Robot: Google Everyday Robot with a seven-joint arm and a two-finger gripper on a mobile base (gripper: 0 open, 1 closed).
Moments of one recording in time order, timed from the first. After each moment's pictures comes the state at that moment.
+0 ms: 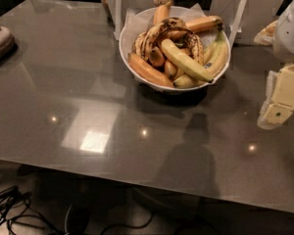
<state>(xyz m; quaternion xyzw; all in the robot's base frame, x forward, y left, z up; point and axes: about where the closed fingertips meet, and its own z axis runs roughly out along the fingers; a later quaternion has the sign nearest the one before) 0.438 -0.217 0.976 -0.60 0.78 -0.03 0.16</state>
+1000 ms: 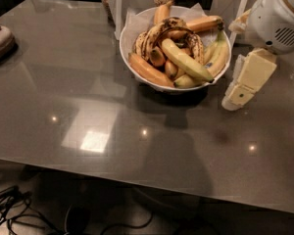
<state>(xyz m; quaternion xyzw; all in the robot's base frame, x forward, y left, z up) 0.476 -0.169 0.984 -0.60 0.77 0.01 0.23</state>
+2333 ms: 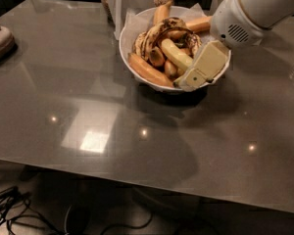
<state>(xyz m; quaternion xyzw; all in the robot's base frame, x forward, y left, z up) 0.531 -0.124 0.976 -0.52 0.80 0.04 0.30</state>
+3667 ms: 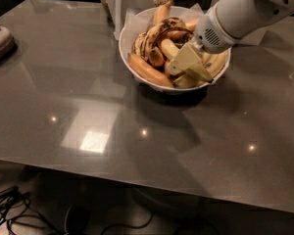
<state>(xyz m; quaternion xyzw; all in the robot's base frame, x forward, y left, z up) 0.585 -0.111 0.940 -0.41 0.85 0.09 0.32</state>
